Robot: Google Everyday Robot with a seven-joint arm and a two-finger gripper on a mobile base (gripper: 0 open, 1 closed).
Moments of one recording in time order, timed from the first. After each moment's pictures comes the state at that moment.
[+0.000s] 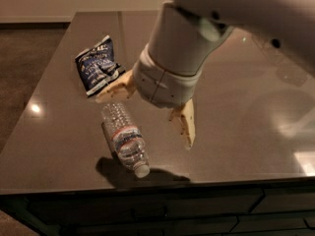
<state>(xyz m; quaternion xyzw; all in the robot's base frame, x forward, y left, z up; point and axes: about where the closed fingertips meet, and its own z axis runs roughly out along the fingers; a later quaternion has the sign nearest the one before) 0.400 0.020 0.926 -0.97 0.18 0.01 0.17</state>
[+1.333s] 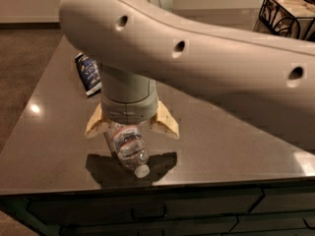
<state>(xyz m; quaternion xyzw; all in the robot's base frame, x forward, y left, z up) 0.416 0.046 0.868 -1.00 0.00 -0.06 0.02</state>
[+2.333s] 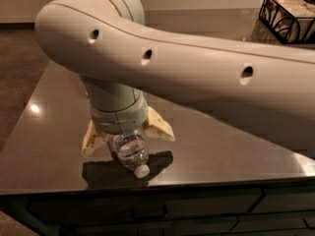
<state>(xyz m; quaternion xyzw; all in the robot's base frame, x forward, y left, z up) 0.402 0.055 0.850 -1.00 -0.08 -0.02 -0.03</state>
